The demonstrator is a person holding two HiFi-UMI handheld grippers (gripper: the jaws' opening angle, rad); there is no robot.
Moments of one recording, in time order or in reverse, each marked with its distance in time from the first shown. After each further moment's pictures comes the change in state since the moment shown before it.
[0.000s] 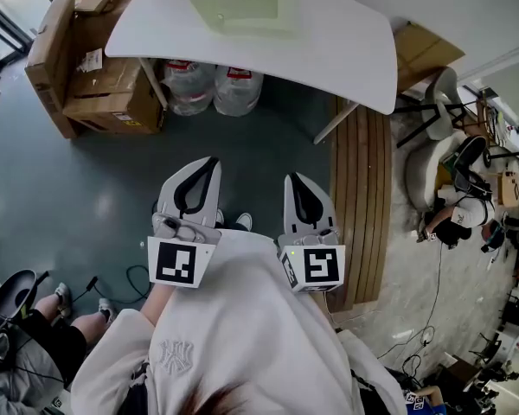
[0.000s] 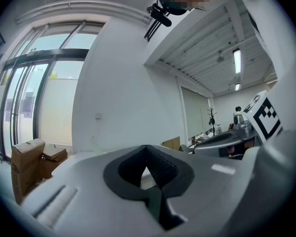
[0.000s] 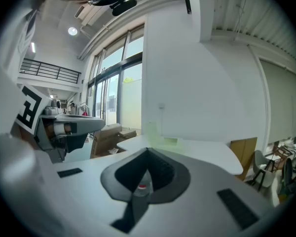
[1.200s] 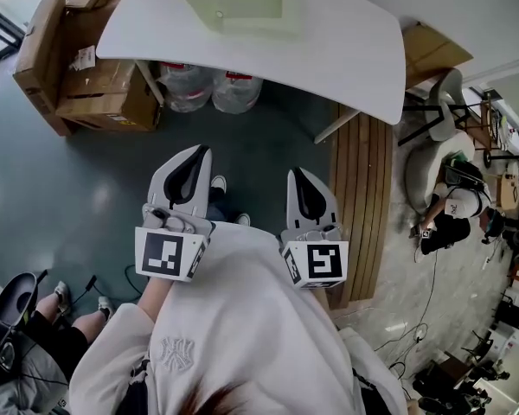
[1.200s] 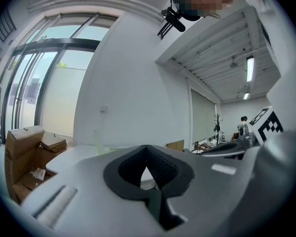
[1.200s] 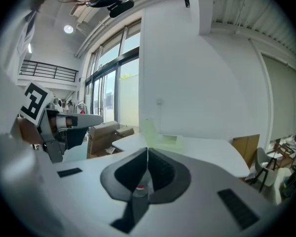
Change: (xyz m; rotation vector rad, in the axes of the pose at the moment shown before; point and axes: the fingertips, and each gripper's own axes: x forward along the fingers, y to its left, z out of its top) left arm 0.063 0.055 0.005 -0.067 -0.043 0.024; right arm 0.065 -0.031 -0.003 0.017 0.038 0.004
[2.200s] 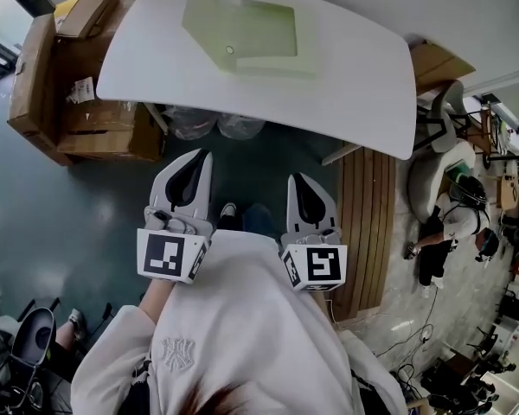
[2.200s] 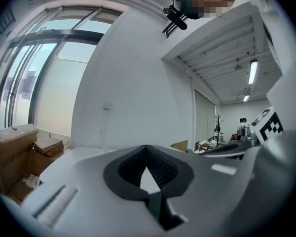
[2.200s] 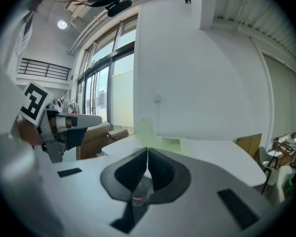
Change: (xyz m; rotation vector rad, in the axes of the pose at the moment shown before) left arm 0.092 0.122 0.004 -0.022 0.012 -0.037; right arm 0.140 0.005 0.031 0.024 0.012 -0.063
